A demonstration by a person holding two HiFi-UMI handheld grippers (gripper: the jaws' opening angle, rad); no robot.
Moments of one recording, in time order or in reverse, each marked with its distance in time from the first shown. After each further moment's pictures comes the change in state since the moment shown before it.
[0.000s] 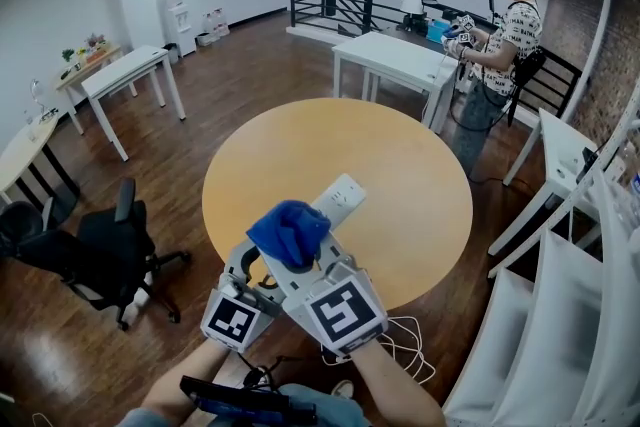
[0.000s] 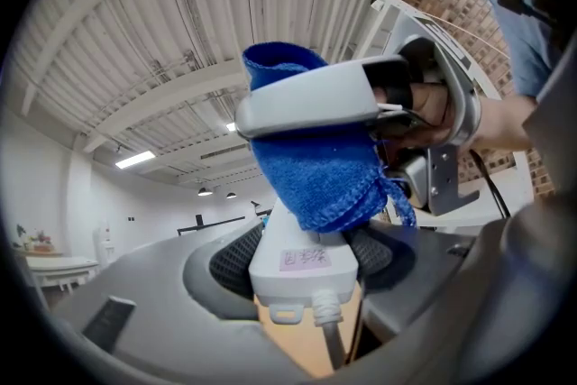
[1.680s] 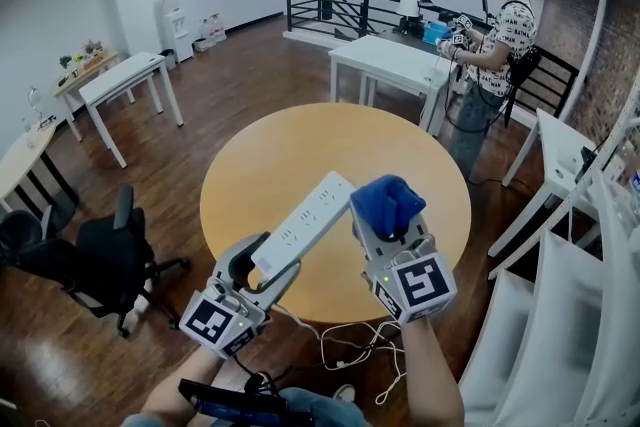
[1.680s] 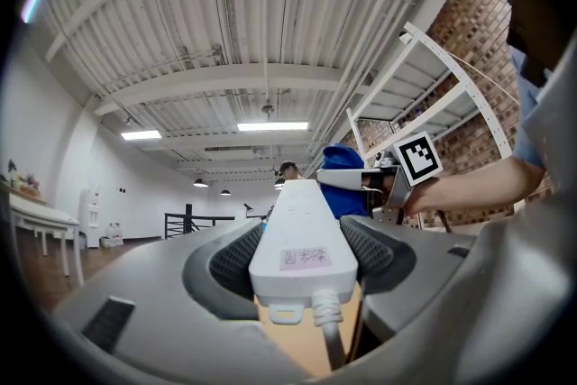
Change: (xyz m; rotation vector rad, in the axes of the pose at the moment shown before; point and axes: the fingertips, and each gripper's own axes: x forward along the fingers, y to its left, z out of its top) left arm -0.007 0.015 0.021 -0.202 -0.119 -0.024; right arm -0.083 -0.148 -0.009 -0.080 -0.078 -0.350
